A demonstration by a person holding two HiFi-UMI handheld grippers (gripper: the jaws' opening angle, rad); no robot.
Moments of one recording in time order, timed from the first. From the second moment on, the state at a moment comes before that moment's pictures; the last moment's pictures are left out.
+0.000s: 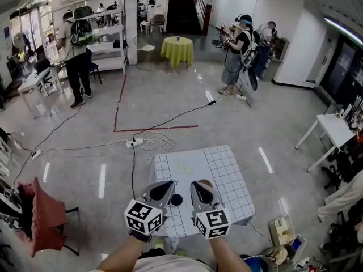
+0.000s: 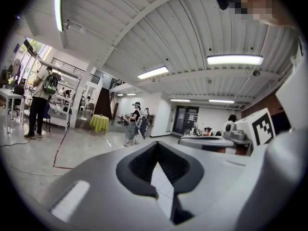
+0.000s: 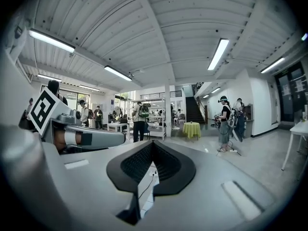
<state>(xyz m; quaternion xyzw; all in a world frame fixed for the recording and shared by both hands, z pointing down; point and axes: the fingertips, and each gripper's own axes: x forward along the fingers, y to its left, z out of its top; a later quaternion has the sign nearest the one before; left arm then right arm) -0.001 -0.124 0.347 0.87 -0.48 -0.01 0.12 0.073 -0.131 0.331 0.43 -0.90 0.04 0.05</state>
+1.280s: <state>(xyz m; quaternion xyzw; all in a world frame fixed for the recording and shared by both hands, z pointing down) 0.005 -0.090 0.323 0.86 -0.50 -0.02 0.10 0.075 -0.097 0.316 0.41 -0.91 0.03 0.04</state>
